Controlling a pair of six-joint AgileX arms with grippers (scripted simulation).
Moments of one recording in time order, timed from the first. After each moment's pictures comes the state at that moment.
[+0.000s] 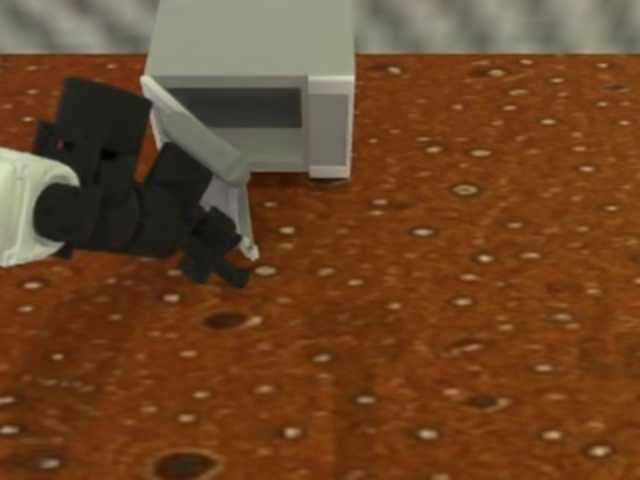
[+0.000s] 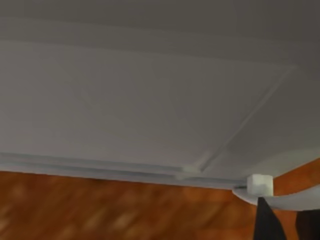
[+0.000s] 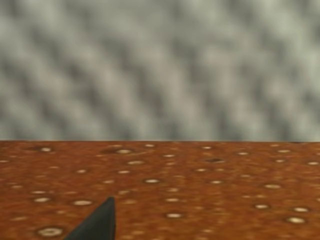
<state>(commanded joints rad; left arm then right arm) -0.34 1.66 0.87 -0.13 0.31 0.34 0.00 0.00 0.00 0.00 0.00 0.00</state>
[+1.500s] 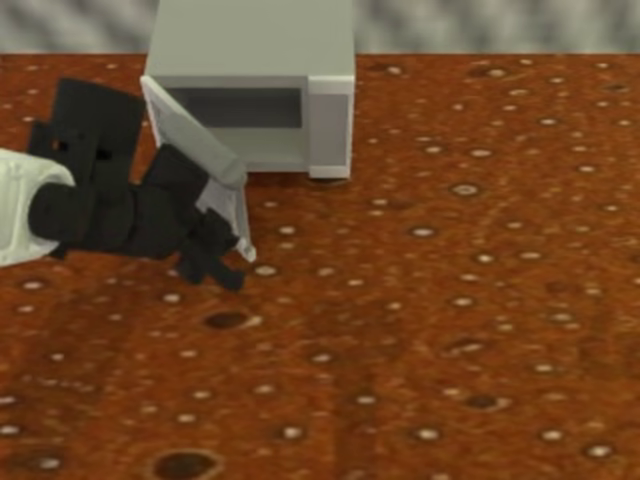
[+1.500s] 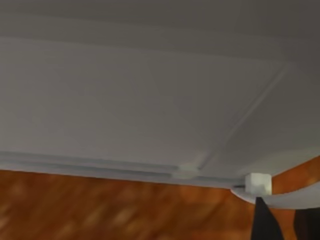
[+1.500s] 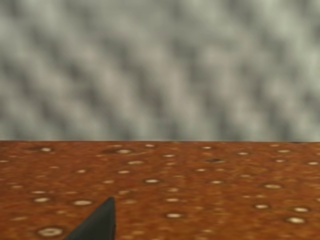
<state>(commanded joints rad) -0.33 1.66 0.87 -0.14 0.33 0.36 0.00 0.00 0.00 0.00 0.00 0.00</state>
